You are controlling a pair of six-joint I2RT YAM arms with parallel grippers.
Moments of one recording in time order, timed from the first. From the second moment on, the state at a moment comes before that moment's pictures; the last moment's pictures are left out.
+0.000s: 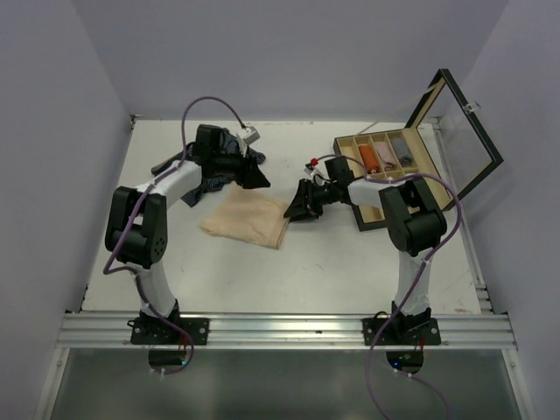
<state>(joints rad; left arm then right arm) -0.26 1.84 1.26 -0.18 0.96 0.15 0.37 2.03 1.19 -0.10 -0.89 0.60</state>
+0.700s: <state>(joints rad) -0.34 1.85 1.16 -0.20 0.91 0.25 0.36 1.97 1.31 -0.21 -0.67 0.41</state>
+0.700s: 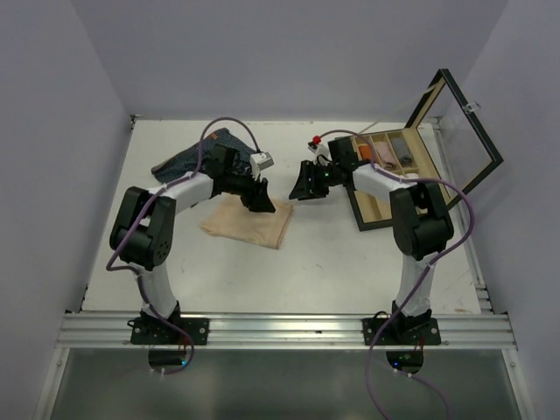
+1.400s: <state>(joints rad) -0.26 2.33 1.85 -0.78 0.89 0.90 0.37 2.12 1.45 -0.42 -0.65 0.15</state>
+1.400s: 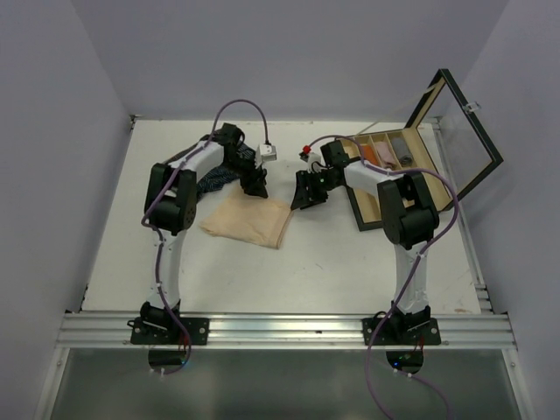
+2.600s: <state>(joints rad) -0.37 2.34 1.85 -0.91 0.85 1.15 0.34 2.17 1.49 -0.40 -0.75 0.18</state>
